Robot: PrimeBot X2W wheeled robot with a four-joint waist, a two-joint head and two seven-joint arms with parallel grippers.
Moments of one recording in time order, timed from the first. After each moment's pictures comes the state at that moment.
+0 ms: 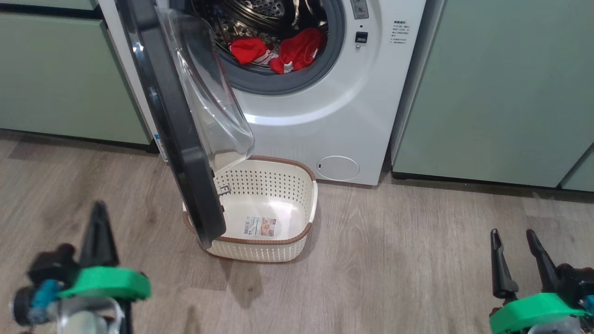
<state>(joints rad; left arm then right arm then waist) -0.03 0.04 0.22 0.22 -0.17 -0.03 -0.26 0.02 -0.12 -0.02 0.29 0.23 0.13 -0.25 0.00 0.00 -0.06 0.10</state>
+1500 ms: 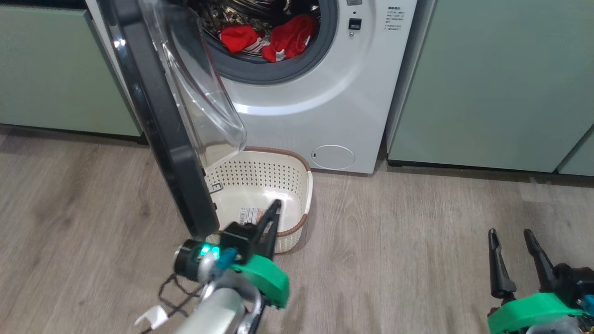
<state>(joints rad) -0.27 0.05 -0.59 0.40 -0.36 0.15 -0.25 0.02 -0.12 -0.01 0.29 0.23 0.13 -0.25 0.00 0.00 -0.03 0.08</state>
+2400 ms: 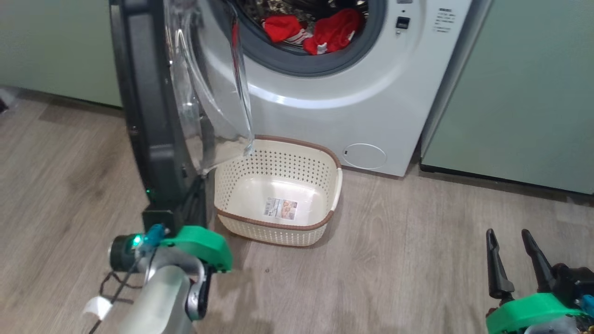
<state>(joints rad) -0.29 0.04 -0.22 0.51 -0.30 0.12 -0.26 0.02 -0.12 -0.01 0.29 0.23 0.13 -0.25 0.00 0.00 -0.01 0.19</state>
